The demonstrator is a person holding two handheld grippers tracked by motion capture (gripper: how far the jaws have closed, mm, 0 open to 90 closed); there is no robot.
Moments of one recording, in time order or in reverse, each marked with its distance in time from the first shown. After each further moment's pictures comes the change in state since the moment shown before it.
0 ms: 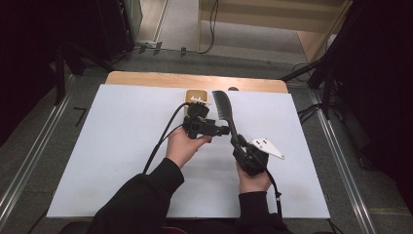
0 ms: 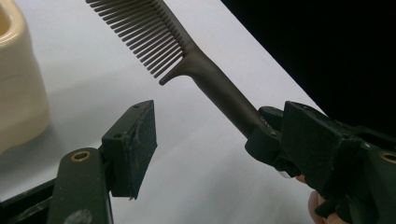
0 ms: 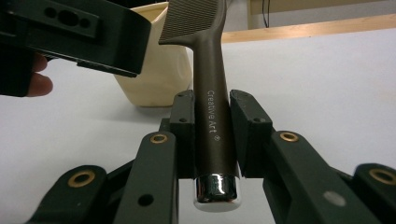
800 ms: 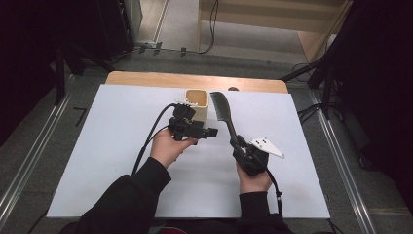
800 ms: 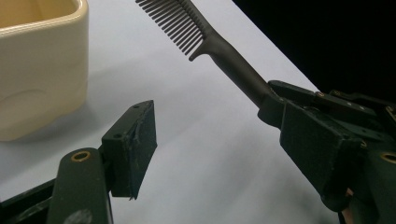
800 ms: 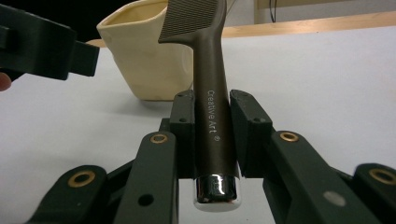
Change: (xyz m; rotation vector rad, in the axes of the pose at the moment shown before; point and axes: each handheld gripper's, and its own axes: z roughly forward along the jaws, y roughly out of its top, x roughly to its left) left arm 0.018 -0.013 -0.032 0.011 0.003 0.018; right arm -0.001 0.001 0.000 0.024 0.020 -0.015
